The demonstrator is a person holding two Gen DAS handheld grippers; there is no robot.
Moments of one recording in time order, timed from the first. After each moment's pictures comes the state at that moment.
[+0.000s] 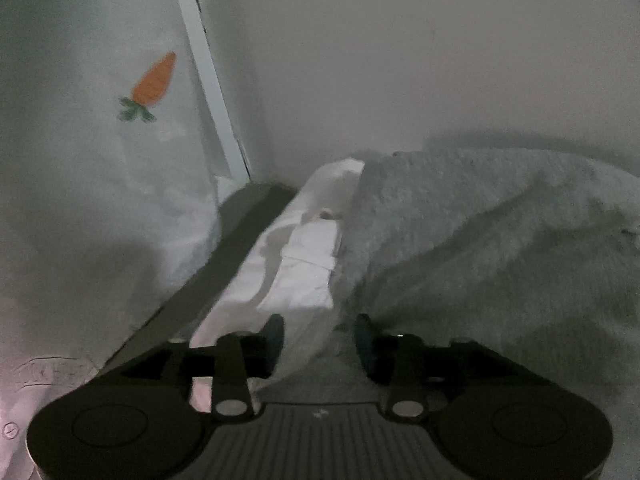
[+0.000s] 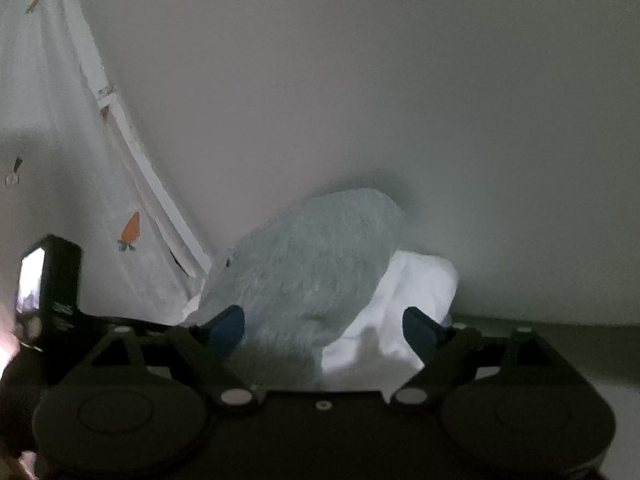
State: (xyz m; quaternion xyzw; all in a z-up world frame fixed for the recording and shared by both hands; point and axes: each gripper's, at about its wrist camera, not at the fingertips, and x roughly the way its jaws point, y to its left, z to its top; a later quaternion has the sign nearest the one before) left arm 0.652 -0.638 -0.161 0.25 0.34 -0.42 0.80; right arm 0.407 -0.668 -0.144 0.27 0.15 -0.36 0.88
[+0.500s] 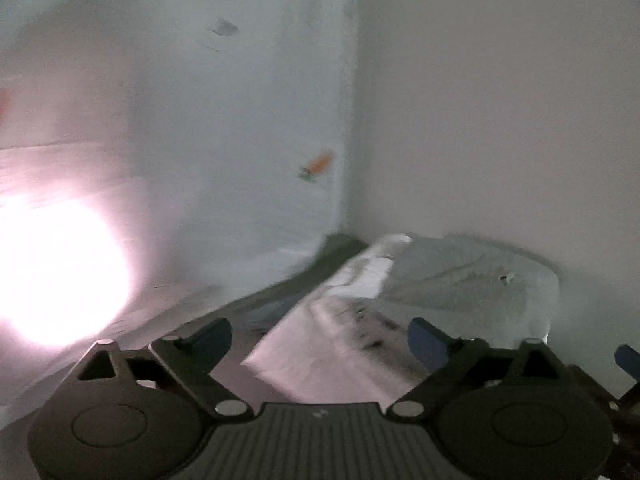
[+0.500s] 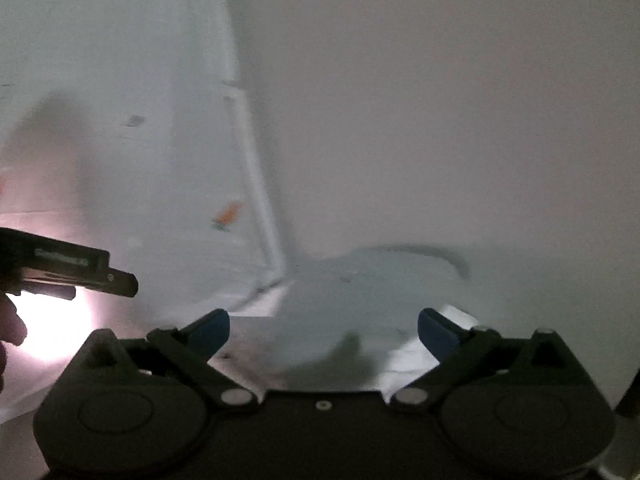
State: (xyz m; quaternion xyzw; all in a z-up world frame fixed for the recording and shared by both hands) left arm 0.528 -0.422 -0.019 0.11 0.29 -0.32 0.90; right arm 0.365 -0.556 -0.071 0.13 0.14 -0.27 0.94
